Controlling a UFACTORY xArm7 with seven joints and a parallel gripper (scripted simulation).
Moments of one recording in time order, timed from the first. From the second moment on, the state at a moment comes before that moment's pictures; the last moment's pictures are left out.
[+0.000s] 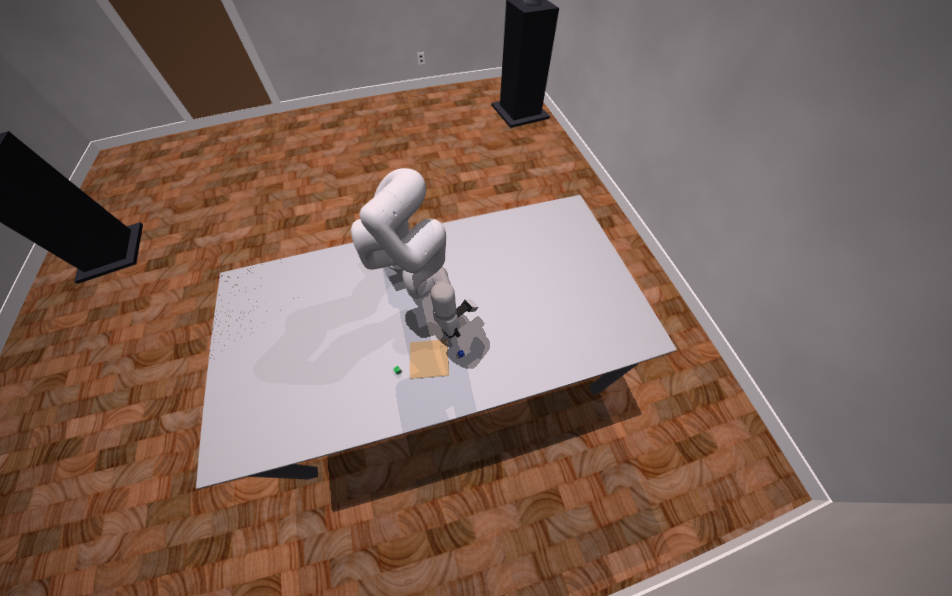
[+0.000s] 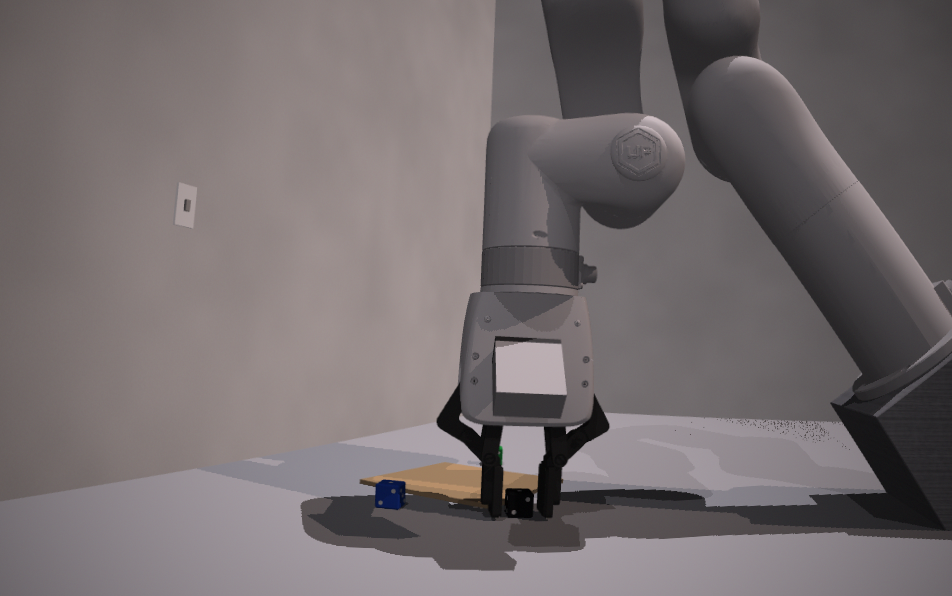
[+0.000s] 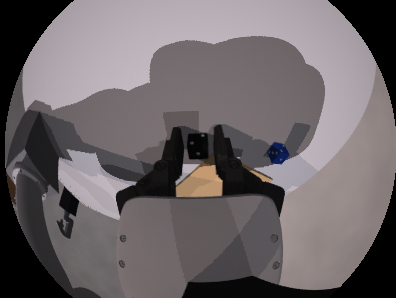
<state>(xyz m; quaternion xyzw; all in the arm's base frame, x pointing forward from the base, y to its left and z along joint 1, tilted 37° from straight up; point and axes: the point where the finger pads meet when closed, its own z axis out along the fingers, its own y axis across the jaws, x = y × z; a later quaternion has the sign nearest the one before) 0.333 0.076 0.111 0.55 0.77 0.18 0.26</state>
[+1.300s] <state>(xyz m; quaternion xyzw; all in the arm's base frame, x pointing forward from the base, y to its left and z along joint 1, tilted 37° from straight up) 0.333 0.076 0.111 0.55 0.77 0.18 0.26</state>
